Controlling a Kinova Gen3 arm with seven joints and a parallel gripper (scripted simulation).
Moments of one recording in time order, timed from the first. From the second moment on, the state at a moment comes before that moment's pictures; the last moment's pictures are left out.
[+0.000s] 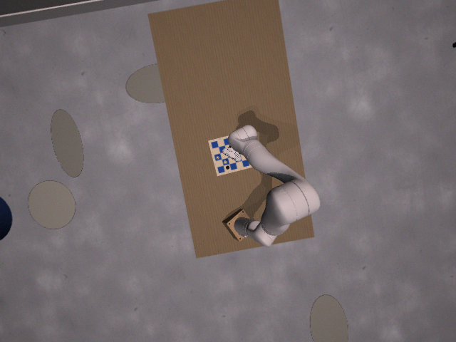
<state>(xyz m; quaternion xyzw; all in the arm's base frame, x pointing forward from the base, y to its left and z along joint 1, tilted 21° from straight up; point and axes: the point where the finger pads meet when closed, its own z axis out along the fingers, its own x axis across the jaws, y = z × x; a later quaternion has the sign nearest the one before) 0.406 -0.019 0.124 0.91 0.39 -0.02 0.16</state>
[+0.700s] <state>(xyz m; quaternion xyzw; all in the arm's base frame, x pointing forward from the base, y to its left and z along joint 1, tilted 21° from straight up) 0.422 -0.026 0.121 0.99 0.02 0.05 0.16</state>
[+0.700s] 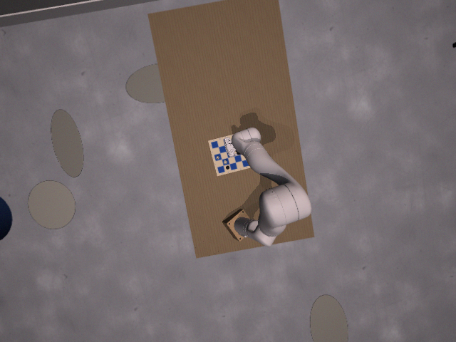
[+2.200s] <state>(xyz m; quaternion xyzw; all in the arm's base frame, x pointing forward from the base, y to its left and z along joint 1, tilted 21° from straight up) 0.439 -0.042 0.128 0.95 -0.27 0.11 0.14</state>
